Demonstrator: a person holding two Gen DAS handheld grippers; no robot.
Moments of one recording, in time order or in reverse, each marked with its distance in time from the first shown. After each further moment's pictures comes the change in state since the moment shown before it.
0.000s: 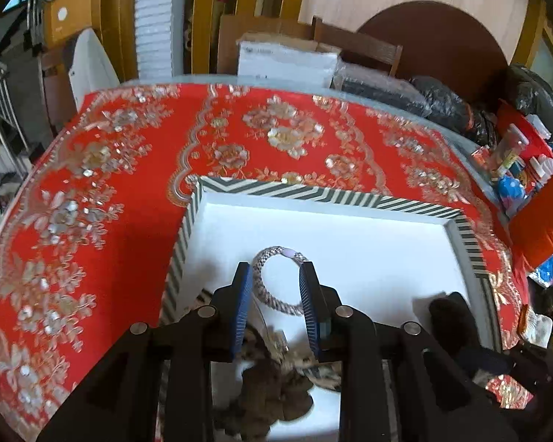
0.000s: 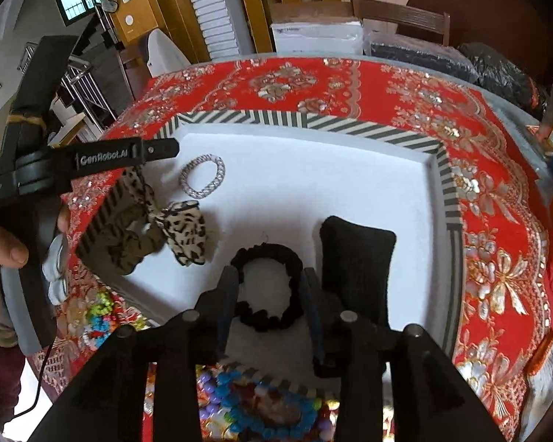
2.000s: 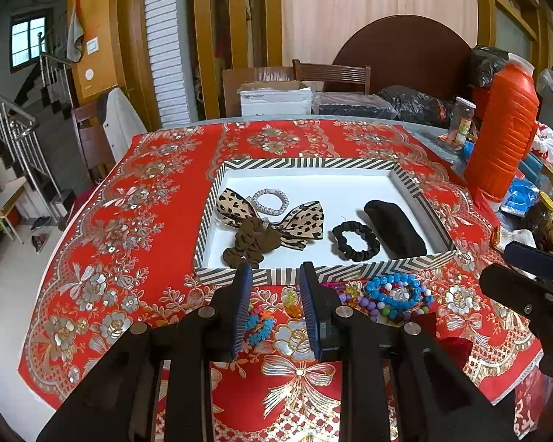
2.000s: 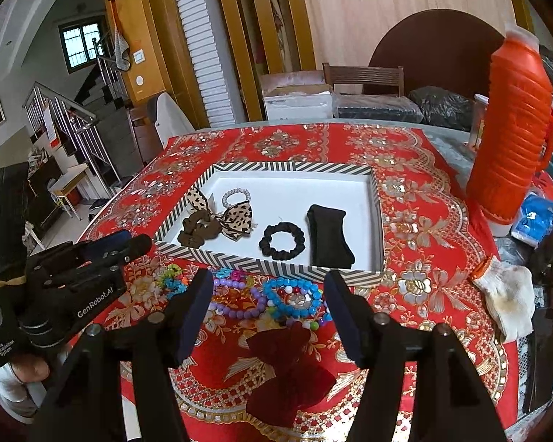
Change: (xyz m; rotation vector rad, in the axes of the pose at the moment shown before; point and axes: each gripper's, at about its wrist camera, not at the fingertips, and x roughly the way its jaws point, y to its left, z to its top) left arm -0.155 -0.051 -0.136 0.132 -0.171 0.111; right arm -0.155 0.036 -0.100 0.040 -0.262 -0.054
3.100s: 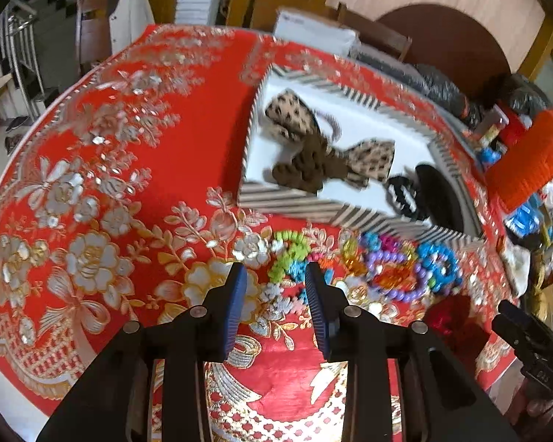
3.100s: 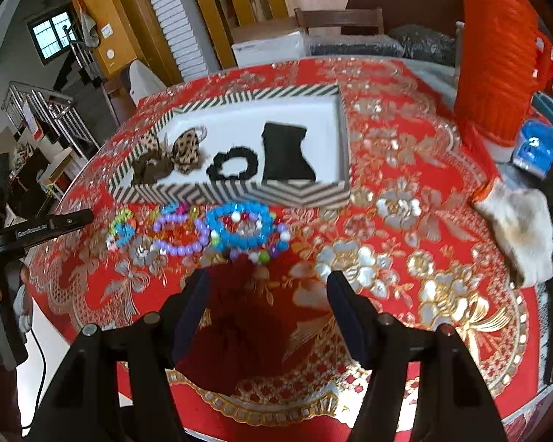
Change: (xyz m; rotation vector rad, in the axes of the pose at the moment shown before) left arm 0.071 0.082 -0.039 -0.242 0.284 -0.140; right arm 0.048 -0.057 -0.058 0.085 0.191 0.006
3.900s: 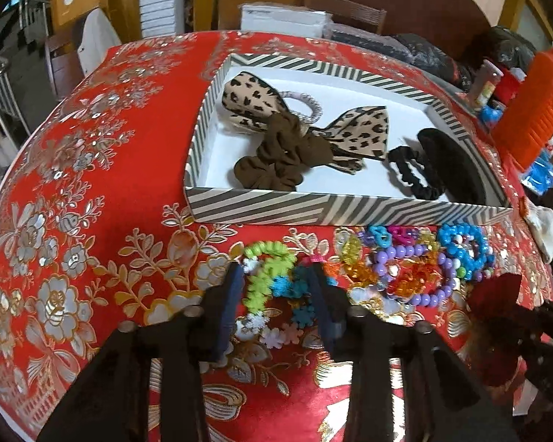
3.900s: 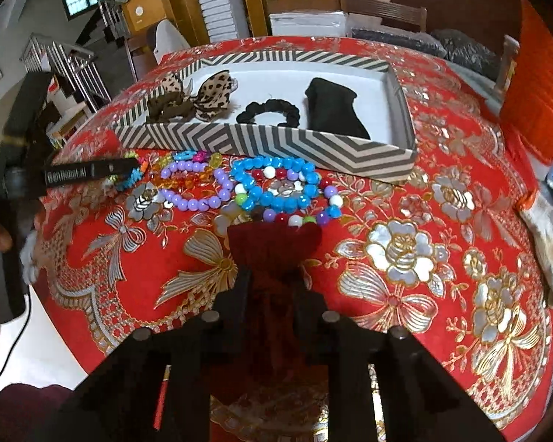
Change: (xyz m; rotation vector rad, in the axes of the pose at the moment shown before) left arm 0.041 -0.023 0.003 0.162 -0.013 0.021; right arm 0.040 0.024 -0.016 -0.131 0.066 0.003
